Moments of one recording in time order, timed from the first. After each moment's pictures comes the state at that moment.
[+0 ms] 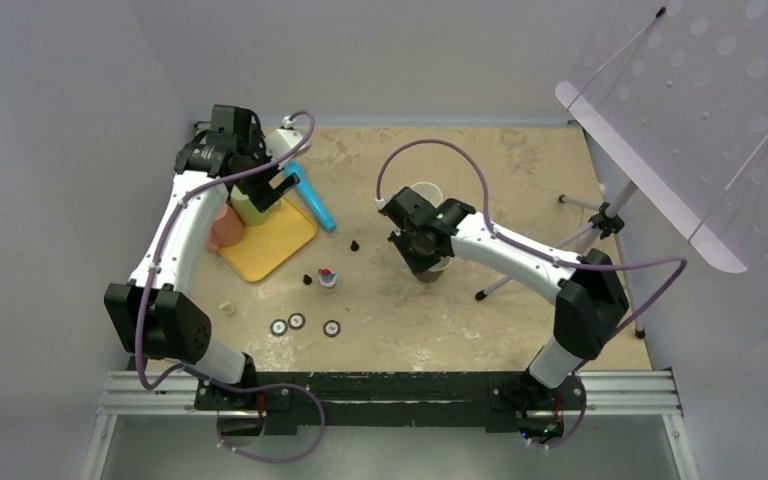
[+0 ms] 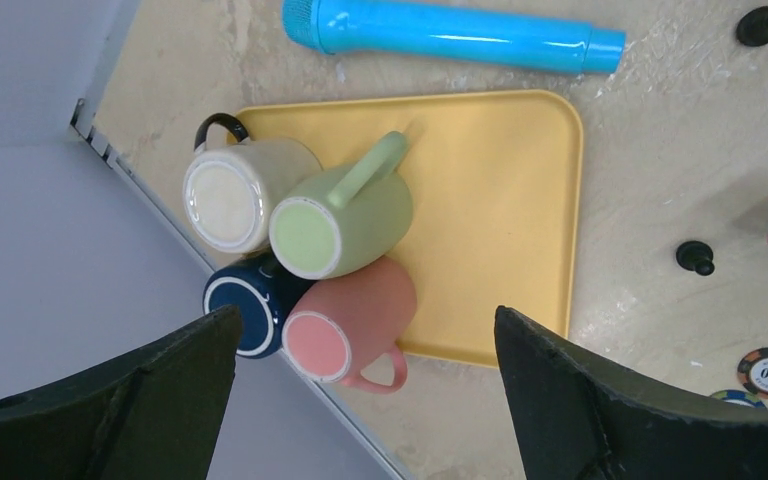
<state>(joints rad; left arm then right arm) -0.12 1.50 1.56 -0.93 0.08 0.76 0.83 1.60 1.35 -0.86 0.13 0.22</state>
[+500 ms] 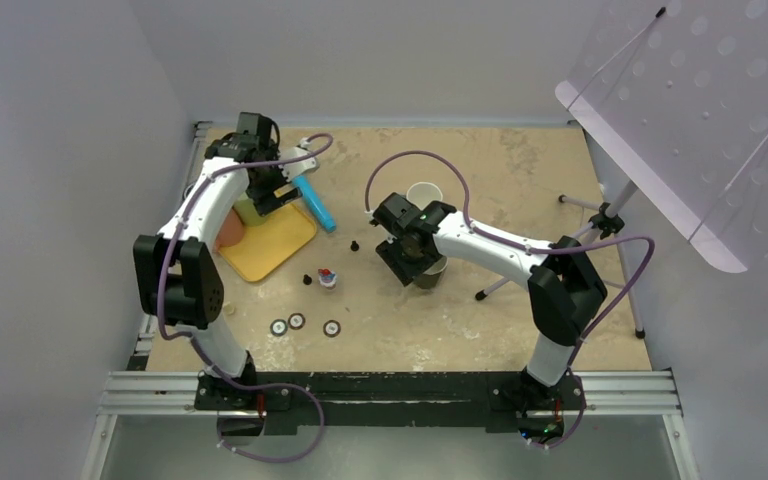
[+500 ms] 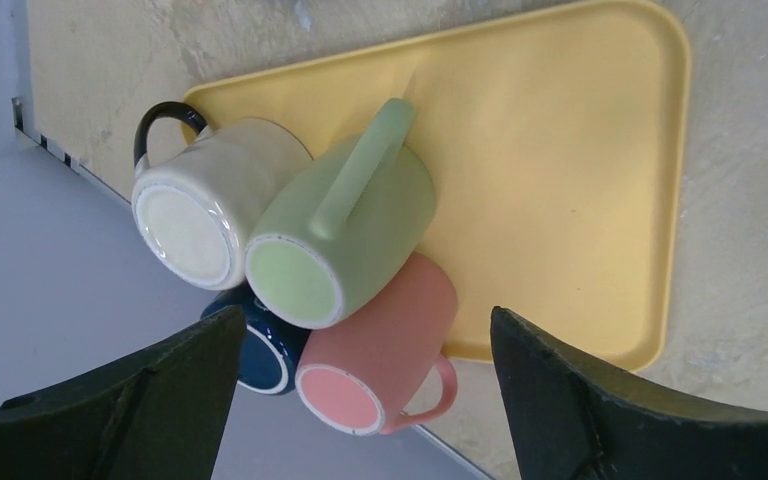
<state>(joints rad) -0.12 1.71 1.54 -0.89 -0.03 0.92 0.84 1.76 1.35 -0.87 0.14 0.15</state>
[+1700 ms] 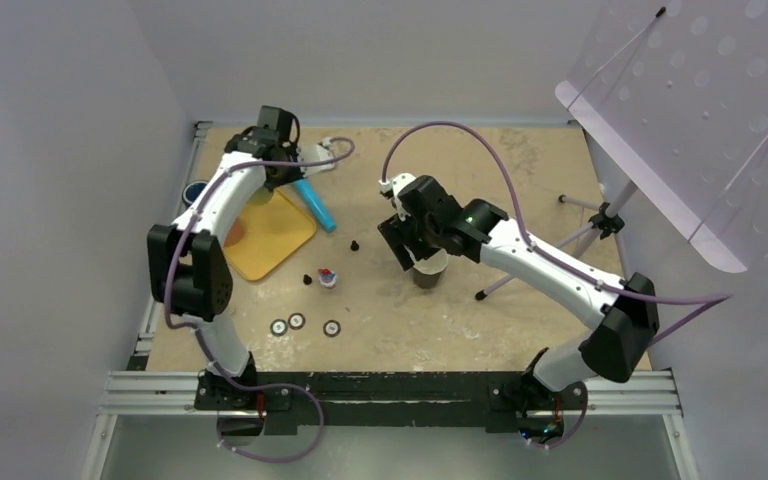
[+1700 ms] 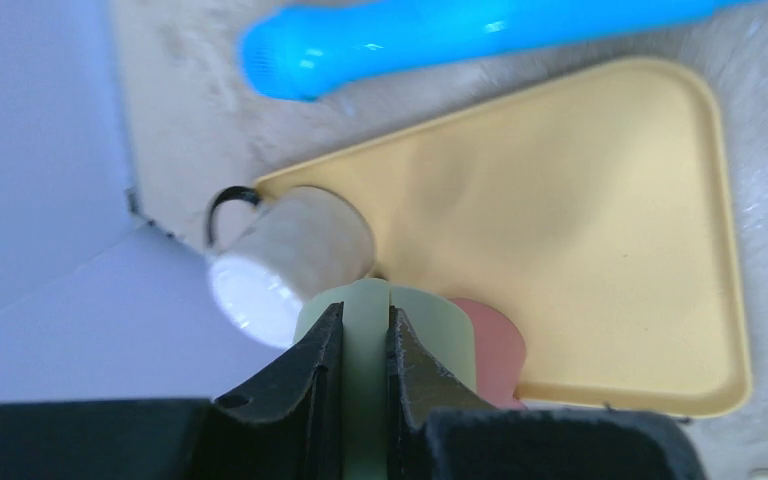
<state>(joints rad) -0.20 1.86 1.57 -0.78 -0.14 1.13 0.84 1.51 1.35 -0.80 0.17 0.13</state>
